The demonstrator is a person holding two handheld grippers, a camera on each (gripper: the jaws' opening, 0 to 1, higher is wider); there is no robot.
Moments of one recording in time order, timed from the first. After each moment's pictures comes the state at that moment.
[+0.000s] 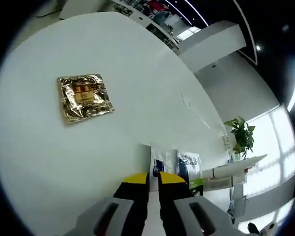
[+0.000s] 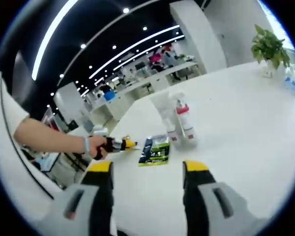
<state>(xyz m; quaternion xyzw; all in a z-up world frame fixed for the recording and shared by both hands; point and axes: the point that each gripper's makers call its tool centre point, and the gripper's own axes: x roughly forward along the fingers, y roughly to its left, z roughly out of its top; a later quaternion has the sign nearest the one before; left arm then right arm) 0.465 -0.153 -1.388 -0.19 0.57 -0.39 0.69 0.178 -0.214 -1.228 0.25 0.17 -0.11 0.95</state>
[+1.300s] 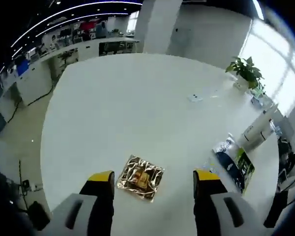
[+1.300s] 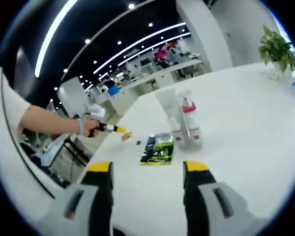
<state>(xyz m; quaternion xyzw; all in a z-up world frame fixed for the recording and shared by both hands) 0.575 -0.114 -1.364 0.19 0.43 -0.50 0.73 0.197 -0.214 -1.234 0.24 0.19 -0.08 0.95</state>
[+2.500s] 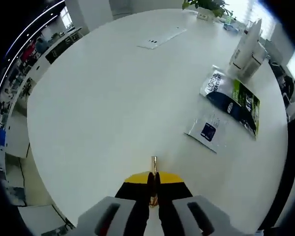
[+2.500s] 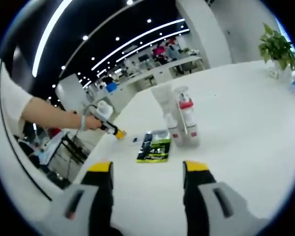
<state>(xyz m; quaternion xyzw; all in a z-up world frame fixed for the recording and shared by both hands) 0.538 -0.094 -1.390 0.41 0.43 -0.54 0.59 0.192 -0.216 -1.240 0.24 0.19 -0.09 0.95</state>
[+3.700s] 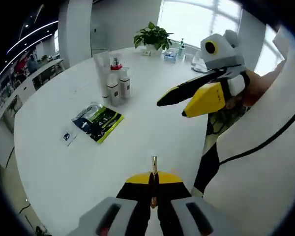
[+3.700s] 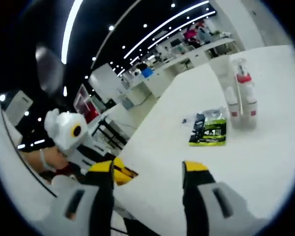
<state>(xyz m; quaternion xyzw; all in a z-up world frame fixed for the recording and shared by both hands) 0.226 -0.033 -1.285 0.26 0.36 -0.68 0.59 0.234 -0.101 -1.242 0.29 0.22 0.11 0.92</state>
